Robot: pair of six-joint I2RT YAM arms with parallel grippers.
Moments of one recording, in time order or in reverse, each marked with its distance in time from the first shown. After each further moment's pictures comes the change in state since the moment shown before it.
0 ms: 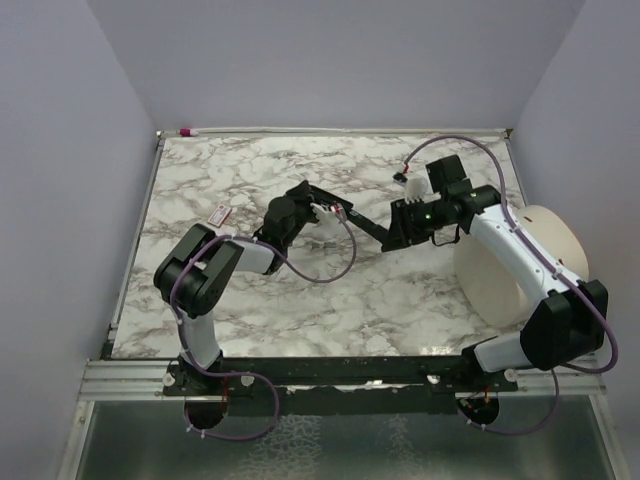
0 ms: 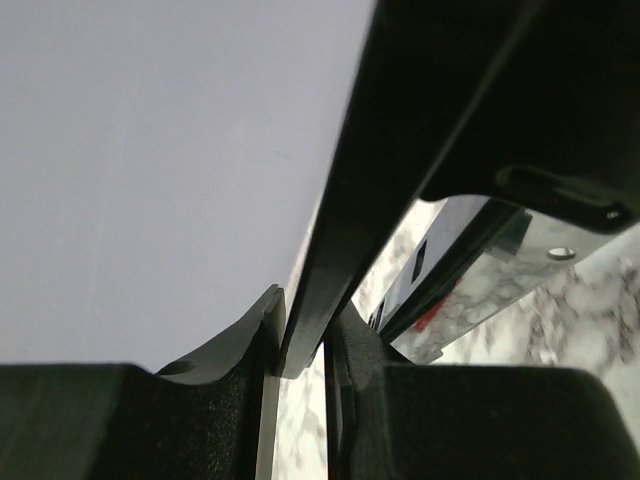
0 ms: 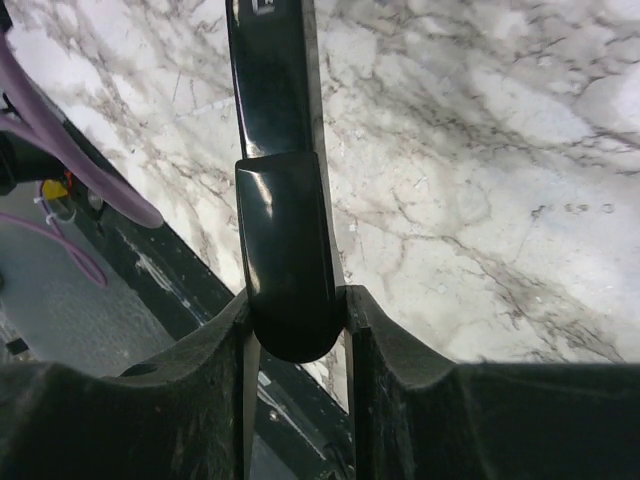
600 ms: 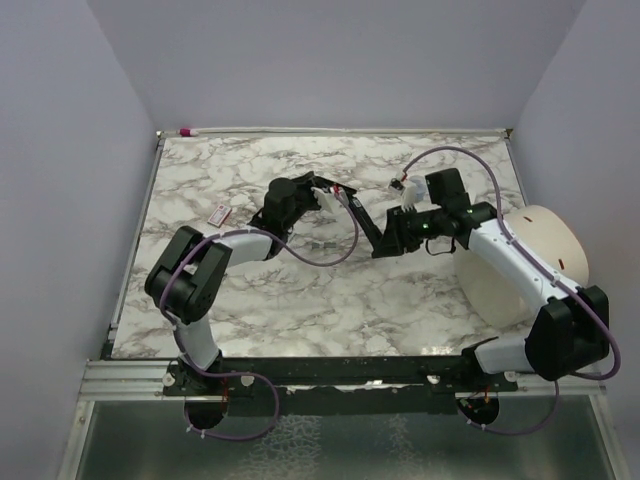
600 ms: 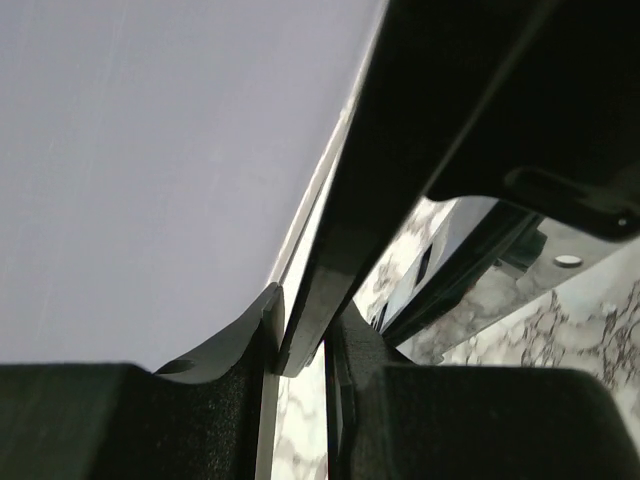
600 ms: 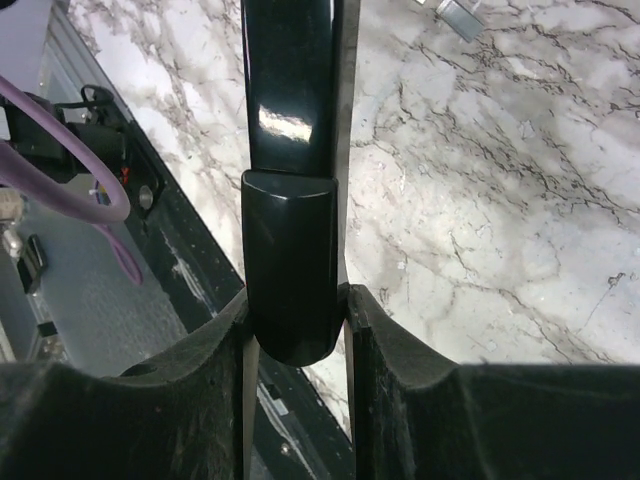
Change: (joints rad) left arm 0.023 -0.045 0.150 -0.261 0.111 -0.131; right arm -0.002 -0.048 -0.147 0.217 -0.145 0.047
